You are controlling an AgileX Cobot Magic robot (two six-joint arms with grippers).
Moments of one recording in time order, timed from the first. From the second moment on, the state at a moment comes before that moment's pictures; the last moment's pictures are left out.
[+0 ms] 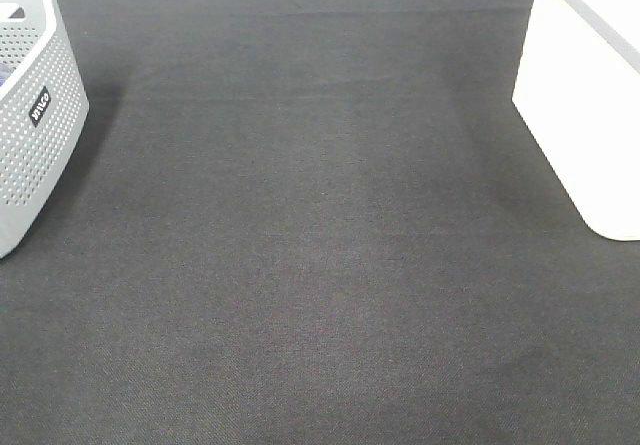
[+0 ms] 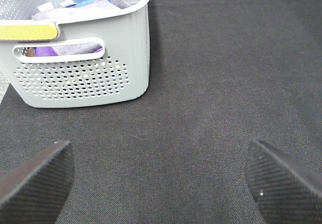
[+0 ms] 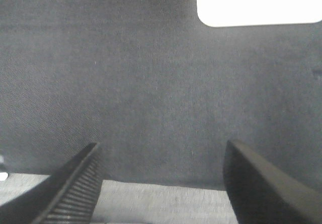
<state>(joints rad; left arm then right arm) 0.01 0.00 -0.51 -0.06 1.05 0.05 -0.02 0.42 -0.75 0.06 1.22 -0.04</state>
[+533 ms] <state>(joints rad) 0.01 0.00 -0.51 -0.06 1.05 0.05 -0.02 0.09 -0.55 0.00 1.15 -0.05</state>
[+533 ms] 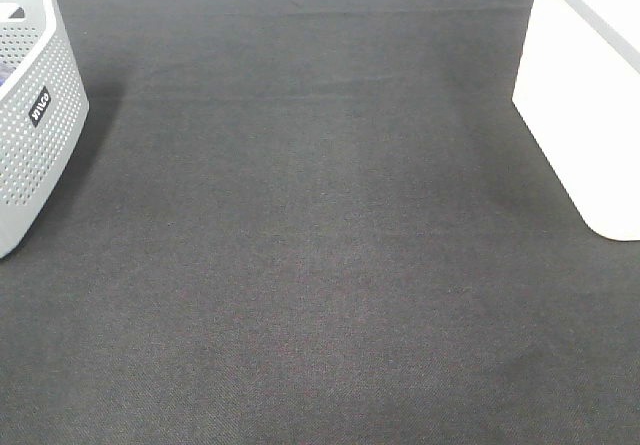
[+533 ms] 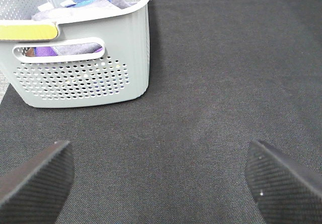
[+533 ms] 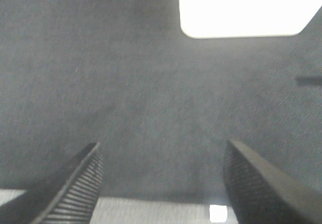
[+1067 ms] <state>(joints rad) 0.01 0.00 -0.51 -0.06 1.05 0.05 -0.02 0.09 -0.51 0.06 1.07 -0.06</state>
